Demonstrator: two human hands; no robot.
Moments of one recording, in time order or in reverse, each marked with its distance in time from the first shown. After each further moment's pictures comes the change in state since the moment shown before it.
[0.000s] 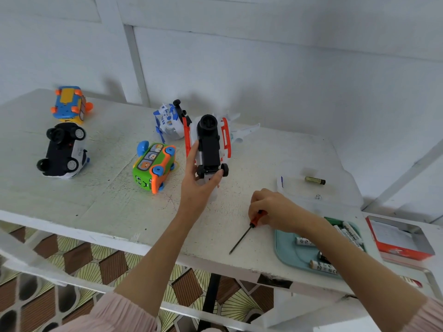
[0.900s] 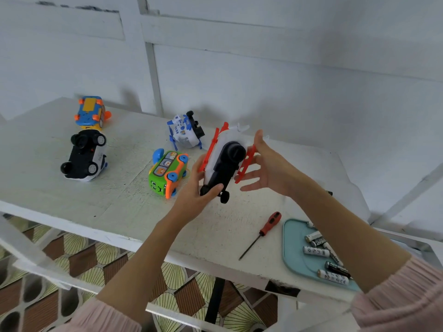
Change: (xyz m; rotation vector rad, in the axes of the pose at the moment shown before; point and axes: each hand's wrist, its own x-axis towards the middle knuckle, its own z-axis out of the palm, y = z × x) left_hand 0.001 0.011 -0.042 0.207 -0.234 -0.079; right_hand 0.047 -0.053 -0.090 1.331 0.223 0.360
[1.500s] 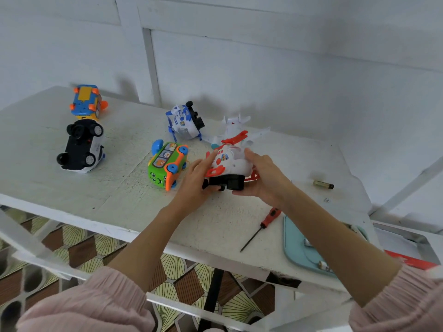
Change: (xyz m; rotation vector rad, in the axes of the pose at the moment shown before) left_hand 0.020 -0.031 -0.002 0.465 -0.008 0.098; right_hand 0.002 0.038 0.020 0.325 0.141 0.066
